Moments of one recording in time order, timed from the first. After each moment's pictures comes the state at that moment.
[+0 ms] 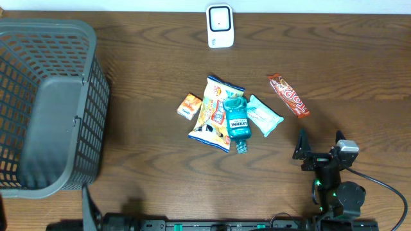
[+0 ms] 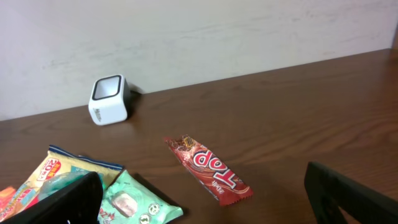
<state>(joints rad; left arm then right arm) -0.07 0.07 0.97 -0.28 0.06 0.35 -0.09 0.01 0.01 -0.06 -0.11 0.18</state>
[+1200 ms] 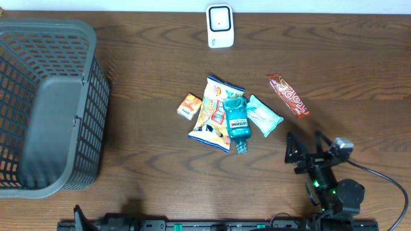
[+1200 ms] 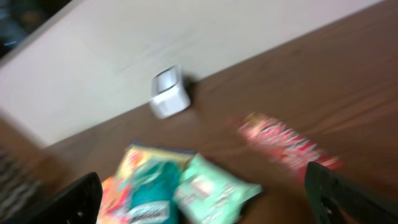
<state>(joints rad) -0.05 0.01 0.97 -0.22 0.07 0.35 -0.09 0.06 0.01 -0.04 -0.36 0.49</state>
